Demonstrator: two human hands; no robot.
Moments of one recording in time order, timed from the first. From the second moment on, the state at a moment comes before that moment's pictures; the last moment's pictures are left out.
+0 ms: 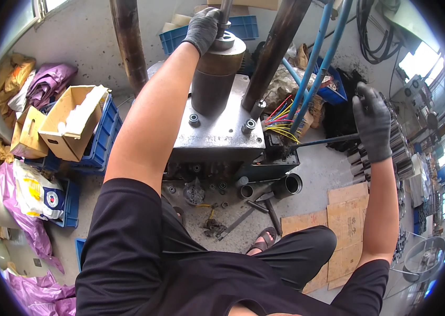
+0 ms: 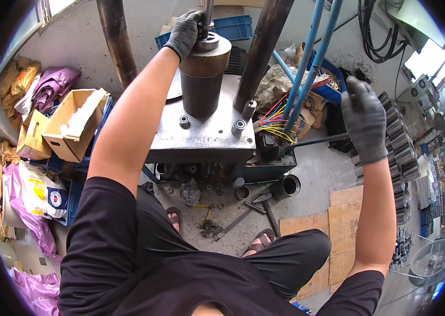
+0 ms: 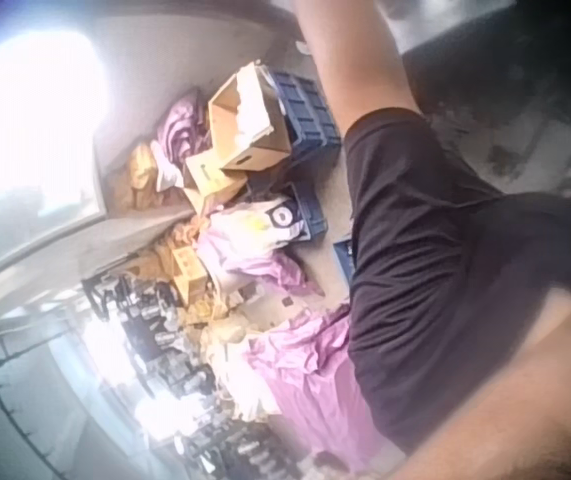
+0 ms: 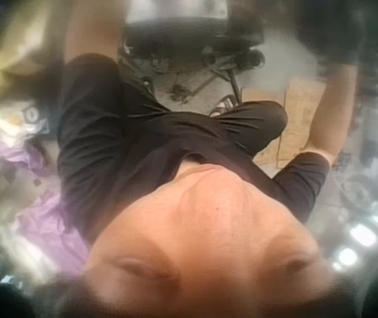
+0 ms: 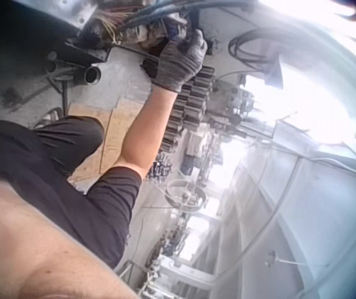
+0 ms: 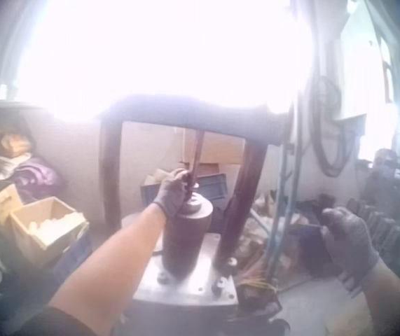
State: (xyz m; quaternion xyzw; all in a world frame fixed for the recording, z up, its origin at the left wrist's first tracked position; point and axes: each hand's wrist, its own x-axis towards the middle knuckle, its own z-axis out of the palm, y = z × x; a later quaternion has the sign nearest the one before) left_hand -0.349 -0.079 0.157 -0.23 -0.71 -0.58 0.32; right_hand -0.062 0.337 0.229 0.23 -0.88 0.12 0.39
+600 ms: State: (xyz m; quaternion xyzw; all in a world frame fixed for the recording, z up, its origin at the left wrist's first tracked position) left_hand -0.295 -0.071 0.181 -0.10 -0.75 -0.56 0.34; right_hand -0.082 0.323 0.249 0.05 -0.96 0.10 0.26
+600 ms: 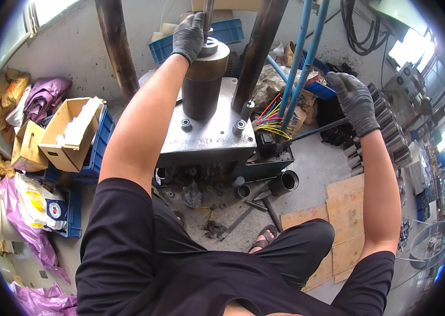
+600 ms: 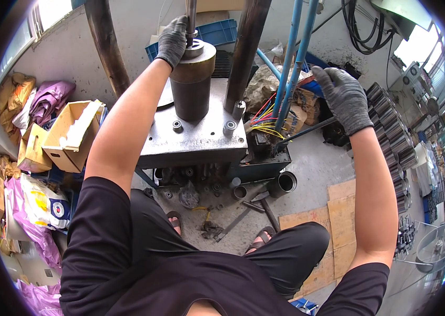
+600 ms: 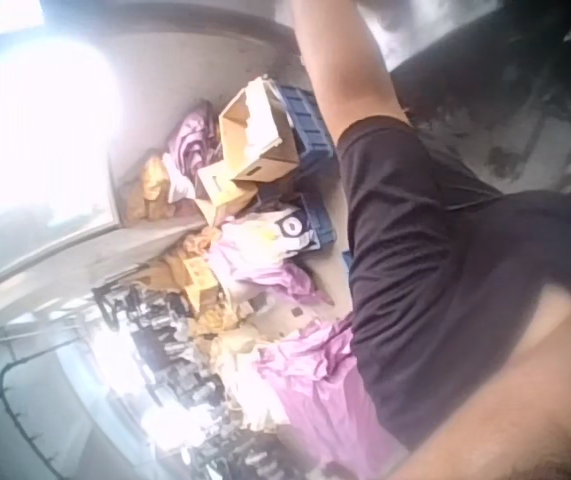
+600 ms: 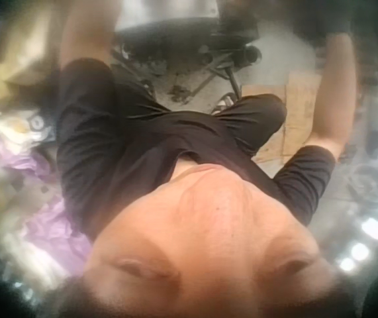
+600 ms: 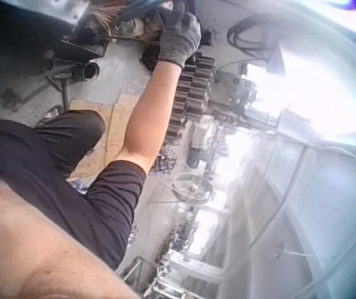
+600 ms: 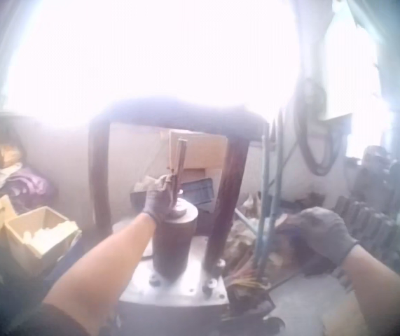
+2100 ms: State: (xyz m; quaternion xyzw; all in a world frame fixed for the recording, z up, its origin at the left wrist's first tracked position) left_hand -0.087 -0.090 0.083 -0.11 -0.68 -0.72 0.06; right_hand -0.035 0.142 0.150 0.40 -0.82 0.27 0.29
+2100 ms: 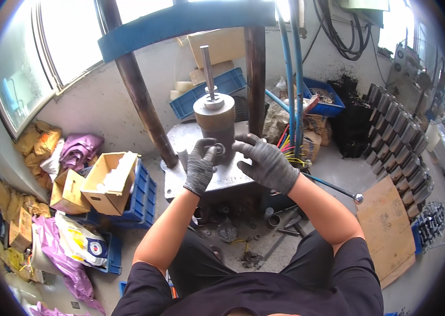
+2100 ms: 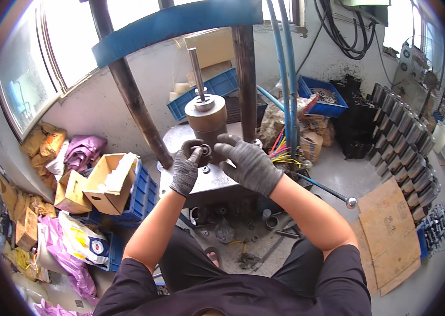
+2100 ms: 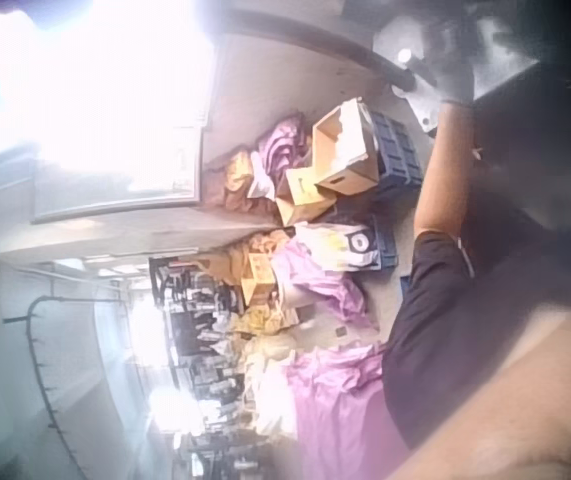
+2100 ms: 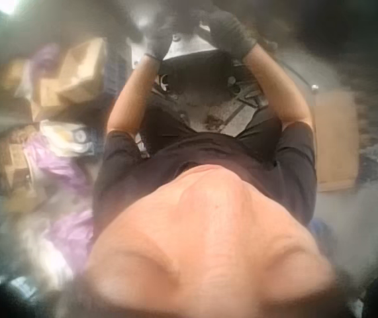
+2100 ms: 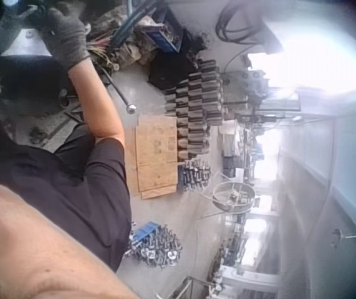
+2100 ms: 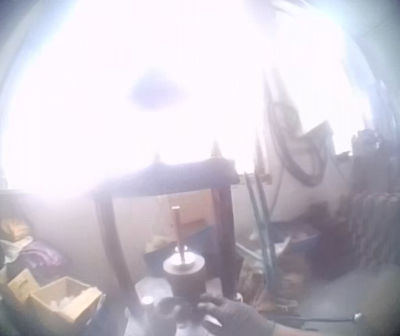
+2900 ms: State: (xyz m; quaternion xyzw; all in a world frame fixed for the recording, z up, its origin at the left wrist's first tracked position) left_hand -0.311 -0.064 0.174 -0.07 -0.84 -0.47 0.27; right_hand -0.209 0.133 0.123 0.24 -0.73 0.51 0.40
